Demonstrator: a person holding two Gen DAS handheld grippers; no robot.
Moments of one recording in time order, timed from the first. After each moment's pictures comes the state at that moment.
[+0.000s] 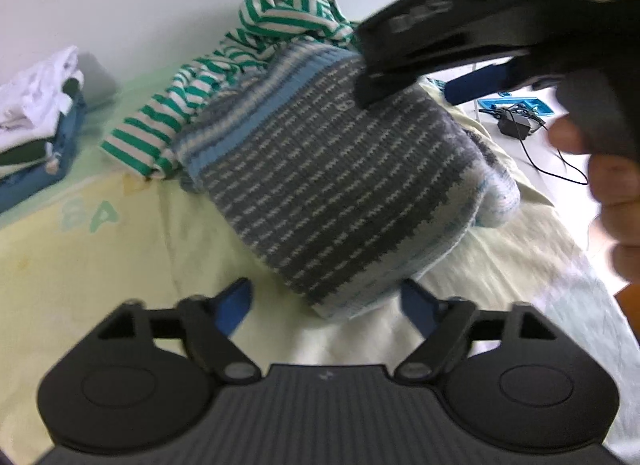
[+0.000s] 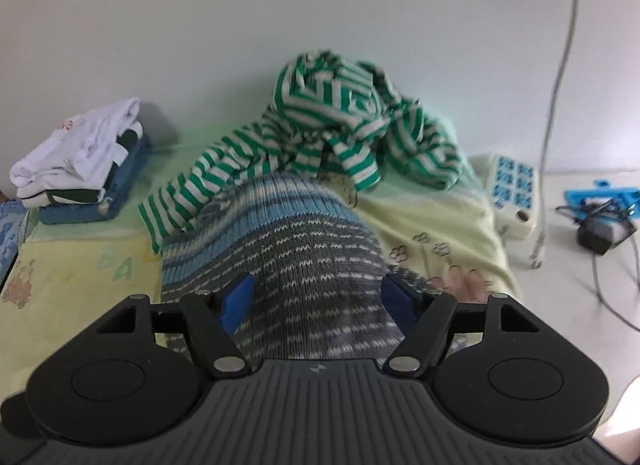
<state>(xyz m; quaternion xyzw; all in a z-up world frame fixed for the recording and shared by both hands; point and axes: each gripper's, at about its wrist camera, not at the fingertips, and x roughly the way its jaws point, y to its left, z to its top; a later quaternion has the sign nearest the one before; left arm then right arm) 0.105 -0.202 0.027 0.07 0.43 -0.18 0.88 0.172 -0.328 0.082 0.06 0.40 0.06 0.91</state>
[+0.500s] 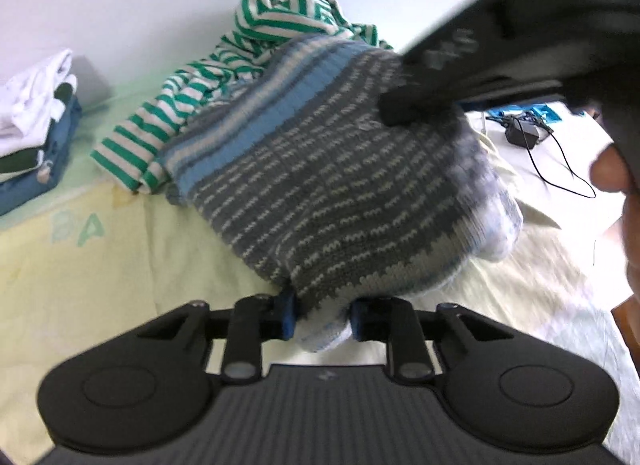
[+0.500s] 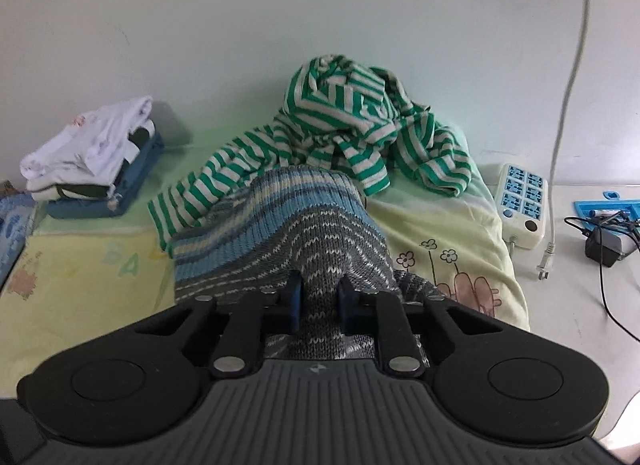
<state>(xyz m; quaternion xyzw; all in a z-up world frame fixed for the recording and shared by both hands) 0.112 -0.211 0.030 0.07 0.43 -0.16 0.89 0.158 -0.331 0.089 0.06 0.38 0.09 0.92</state>
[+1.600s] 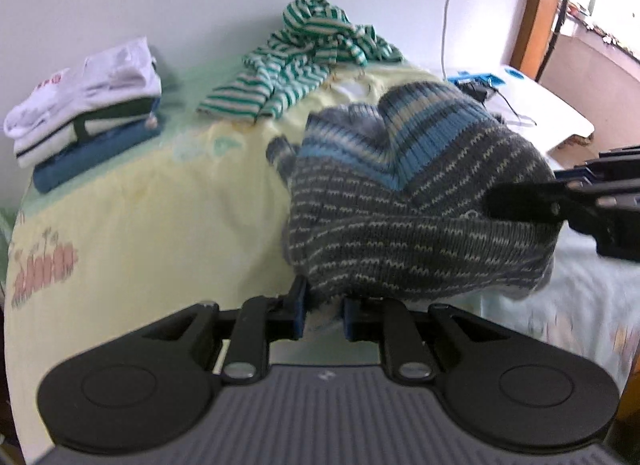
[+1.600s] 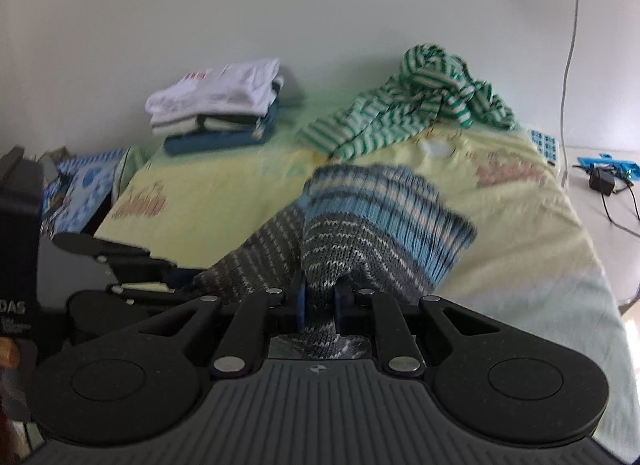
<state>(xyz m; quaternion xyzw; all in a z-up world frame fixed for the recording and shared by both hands) -0.024 -0.018 0.060 0.11 0.41 -0.25 0.87 -0.051 -0.167 0.112 0.04 0.38 0.10 0.92</state>
